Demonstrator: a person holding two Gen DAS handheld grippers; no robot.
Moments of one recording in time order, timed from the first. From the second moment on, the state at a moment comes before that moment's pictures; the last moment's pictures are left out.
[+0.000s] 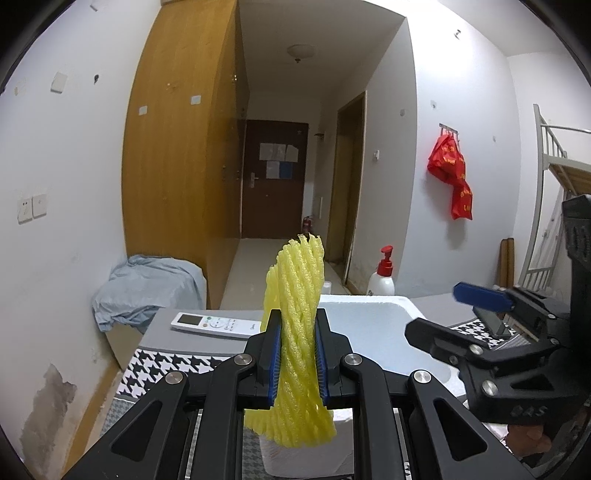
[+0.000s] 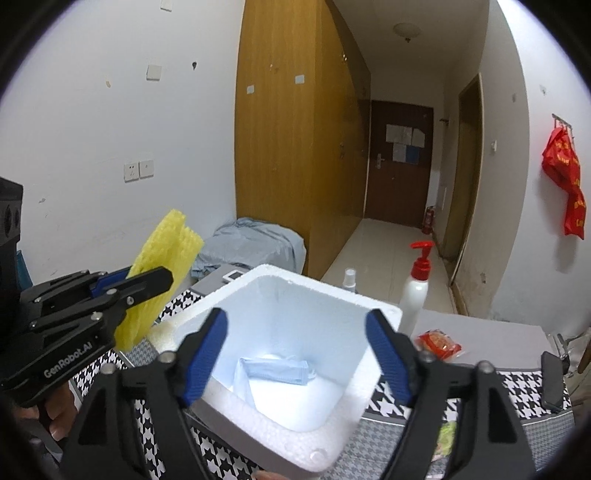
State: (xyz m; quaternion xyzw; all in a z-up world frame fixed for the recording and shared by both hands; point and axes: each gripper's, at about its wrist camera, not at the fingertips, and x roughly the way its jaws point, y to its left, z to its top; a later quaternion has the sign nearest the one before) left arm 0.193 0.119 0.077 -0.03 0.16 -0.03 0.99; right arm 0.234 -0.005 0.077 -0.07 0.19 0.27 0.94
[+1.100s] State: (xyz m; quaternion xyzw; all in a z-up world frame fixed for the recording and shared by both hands) left arm 0.224 0.072 0.072 0.00 0.18 -0.07 0.98; right arm 0.213 -0.064 0.077 -0.05 0.14 0.23 0.96
